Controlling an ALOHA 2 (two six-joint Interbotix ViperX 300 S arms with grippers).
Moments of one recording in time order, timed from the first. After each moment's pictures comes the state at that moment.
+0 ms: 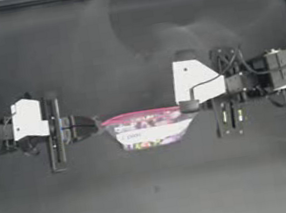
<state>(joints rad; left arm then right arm) 0.07 -0.25 1.09 -0.04 -0.55 0.05 -0.05 -0.22 0.48 -0.17 0.94 0.20</state>
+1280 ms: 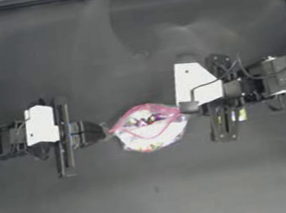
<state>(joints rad) 0.03 -0.16 1.06 -0.04 -0.58 0.06 -0.02 -0.19 0.56 -0.16 0.75 0.25</state>
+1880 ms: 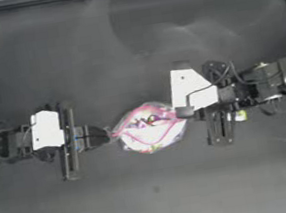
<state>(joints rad) 0.02 -0.08 1.06 -0.03 -0.67 0.06 -0.01 -0.16 0.58 -0.15 0.70 0.25</state>
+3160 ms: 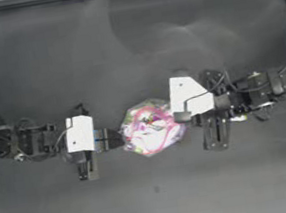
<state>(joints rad) 0.04 0.03 0.91 -0.04 -0.46 0.14 -0.01 -0.10 0.65 -0.15 0.56 0.30</state>
